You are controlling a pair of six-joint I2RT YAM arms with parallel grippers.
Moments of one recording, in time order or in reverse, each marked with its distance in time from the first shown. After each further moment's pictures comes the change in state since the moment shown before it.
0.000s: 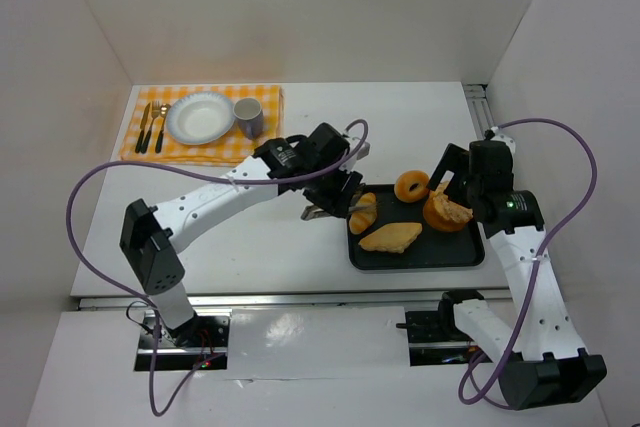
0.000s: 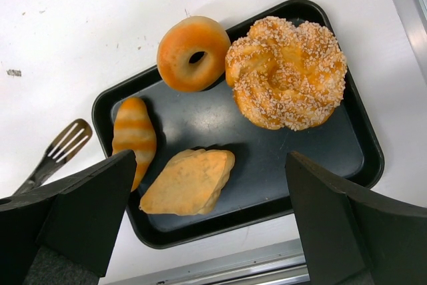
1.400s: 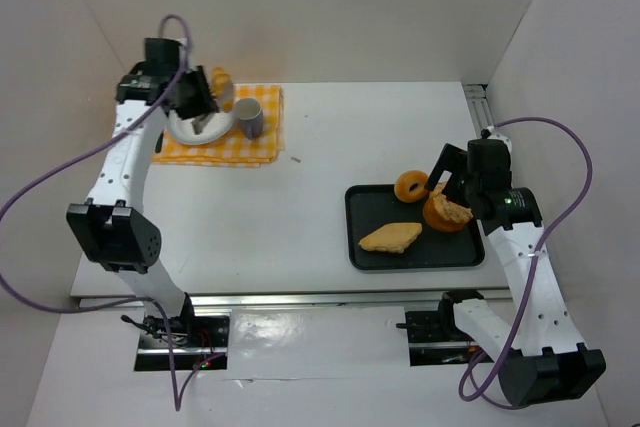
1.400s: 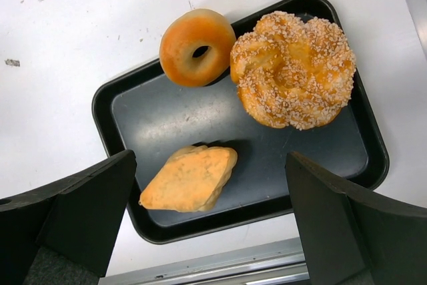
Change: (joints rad) left arm 0.760 0.014 0.238 -0.035 -0.013 -0.035; right arm 0.000 0.020 0.000 0.001 -0.023 -0.012
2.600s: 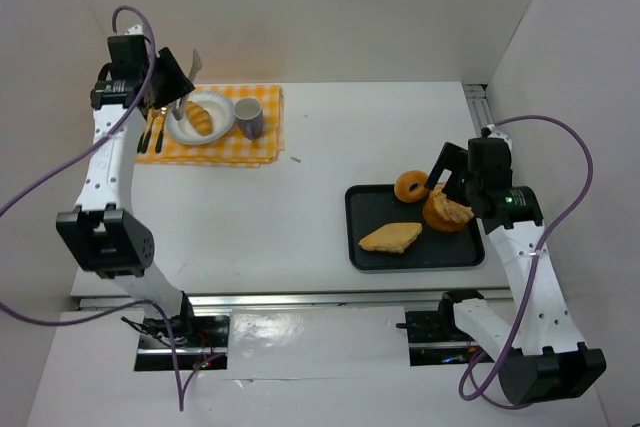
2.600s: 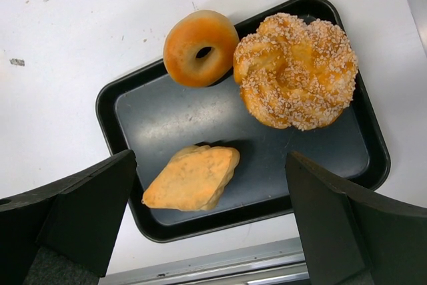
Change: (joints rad) left arm 0.229 0.014 -0.040 0.196 -0.033 -0.122; right arm 0.000 0.007 0.016 -0.007 -0.010 -0.002
